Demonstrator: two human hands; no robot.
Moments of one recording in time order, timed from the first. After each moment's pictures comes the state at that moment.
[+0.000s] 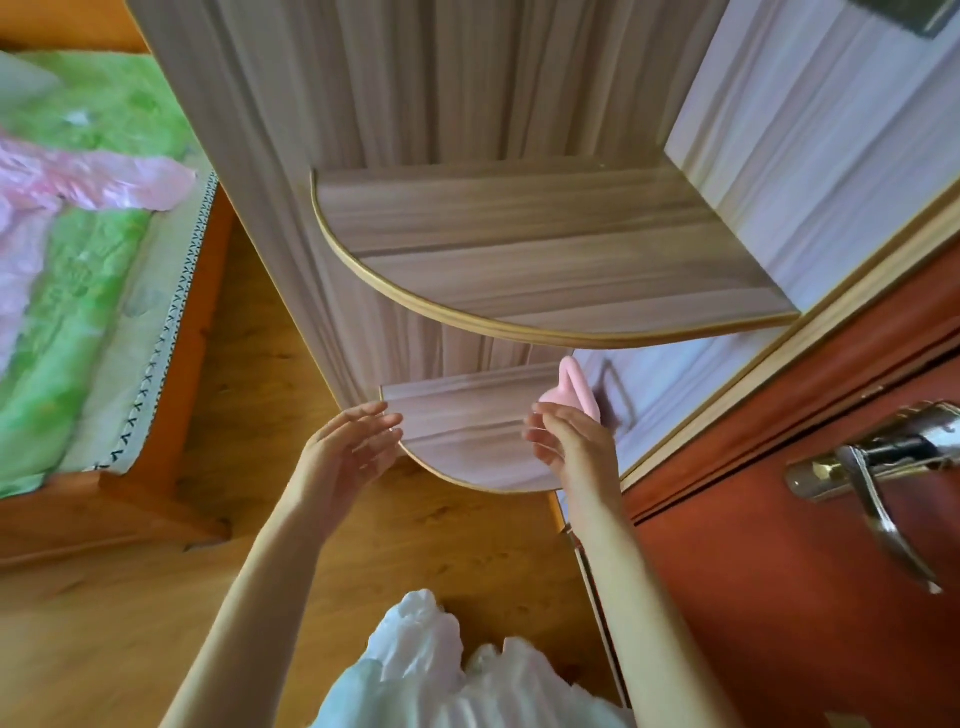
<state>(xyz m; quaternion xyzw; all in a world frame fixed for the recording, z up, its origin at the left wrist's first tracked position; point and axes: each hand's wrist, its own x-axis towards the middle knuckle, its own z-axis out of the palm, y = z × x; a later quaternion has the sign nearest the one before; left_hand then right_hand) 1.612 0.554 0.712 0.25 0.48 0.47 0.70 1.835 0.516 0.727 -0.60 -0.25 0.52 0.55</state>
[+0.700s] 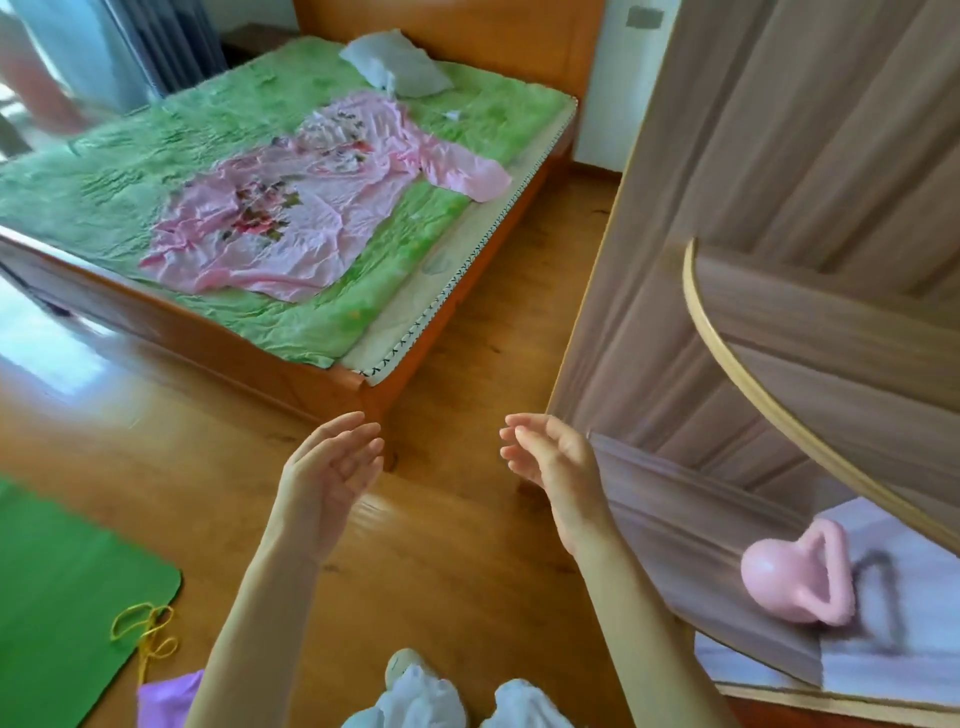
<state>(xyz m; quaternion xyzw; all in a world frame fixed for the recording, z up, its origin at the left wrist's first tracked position) 1.403 0.447 0.743 0.08 0.50 0.72 0.47 1.594 0.549 0.749 -0.47 -0.51 0.65 0.32</state>
